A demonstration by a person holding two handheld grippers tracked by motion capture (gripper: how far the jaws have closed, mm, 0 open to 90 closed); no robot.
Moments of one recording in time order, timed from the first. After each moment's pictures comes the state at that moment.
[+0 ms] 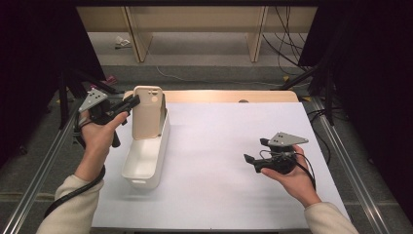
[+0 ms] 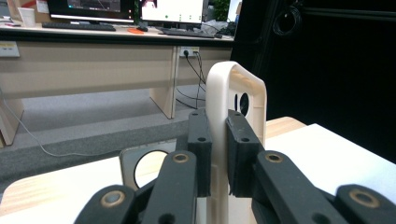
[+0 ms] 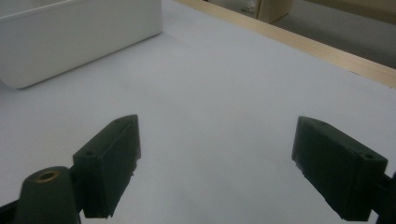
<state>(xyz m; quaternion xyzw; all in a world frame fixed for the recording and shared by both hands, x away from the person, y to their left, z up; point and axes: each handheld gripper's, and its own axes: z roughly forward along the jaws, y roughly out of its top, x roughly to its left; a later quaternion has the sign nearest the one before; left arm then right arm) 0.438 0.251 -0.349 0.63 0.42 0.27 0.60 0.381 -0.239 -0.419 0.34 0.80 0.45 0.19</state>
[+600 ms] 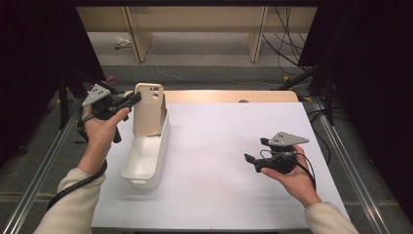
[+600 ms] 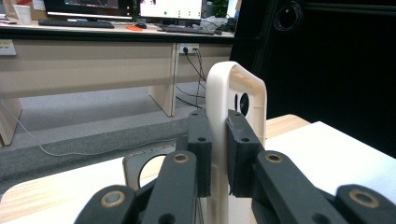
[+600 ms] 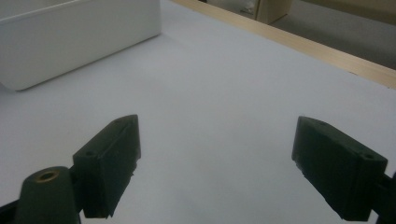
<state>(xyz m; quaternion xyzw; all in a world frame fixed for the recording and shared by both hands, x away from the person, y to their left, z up) 0.455 0.252 -0.350 0.63 0.42 0.27 0.59 0.381 -0.240 -0.419 0.34 0.80 0.45 0.19</state>
